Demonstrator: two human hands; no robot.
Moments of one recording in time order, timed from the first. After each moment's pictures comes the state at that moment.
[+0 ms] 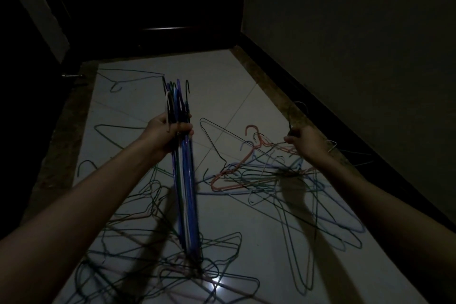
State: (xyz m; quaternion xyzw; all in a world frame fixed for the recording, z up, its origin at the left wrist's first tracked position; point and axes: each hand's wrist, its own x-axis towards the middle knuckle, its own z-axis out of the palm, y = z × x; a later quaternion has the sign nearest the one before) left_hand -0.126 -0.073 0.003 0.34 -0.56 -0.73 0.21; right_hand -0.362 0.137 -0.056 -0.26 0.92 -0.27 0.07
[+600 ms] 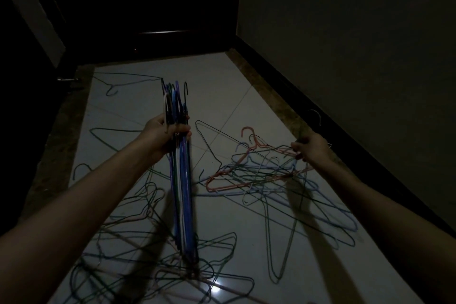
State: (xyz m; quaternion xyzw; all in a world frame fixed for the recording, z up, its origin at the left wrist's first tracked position) left_hand -0.130 -0.061 0.011 0.34 -0.57 -0.72 0.20; right_hand -0.365 0.165 -0.061 -0.16 0.90 -0.38 0.13
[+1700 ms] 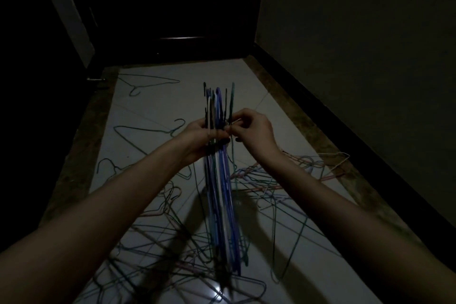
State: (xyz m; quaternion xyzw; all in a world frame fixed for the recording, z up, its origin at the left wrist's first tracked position) left_hand -0.136 -0.039 0.019 0.31 -0.58 -0.74 0.13; right_hand -0.231 0.055 0.011 -0.35 0.75 -0.54 0.13
